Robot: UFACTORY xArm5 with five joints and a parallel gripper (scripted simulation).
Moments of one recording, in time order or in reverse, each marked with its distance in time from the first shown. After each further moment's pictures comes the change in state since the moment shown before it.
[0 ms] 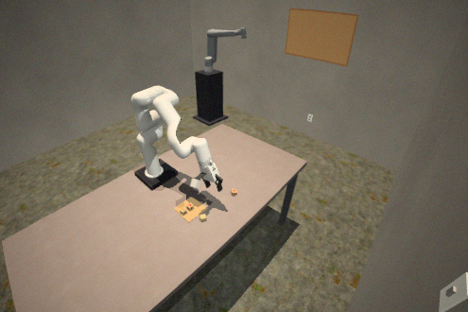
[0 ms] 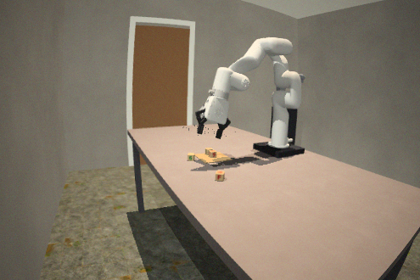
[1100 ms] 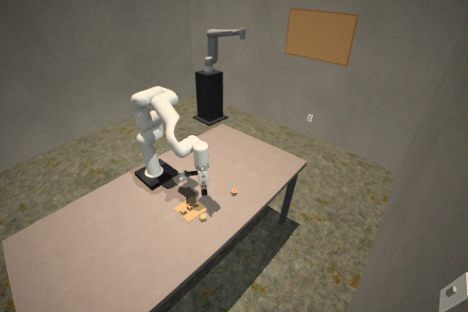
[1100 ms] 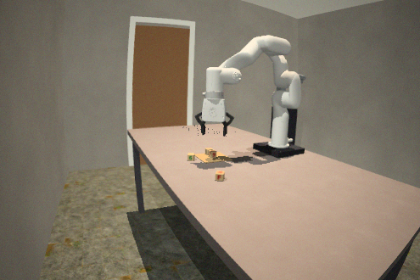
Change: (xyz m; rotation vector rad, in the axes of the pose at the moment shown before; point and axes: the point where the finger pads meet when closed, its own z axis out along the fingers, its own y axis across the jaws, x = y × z) arm 0.037 0.044 -0.008 -0.273 0.144 0.702
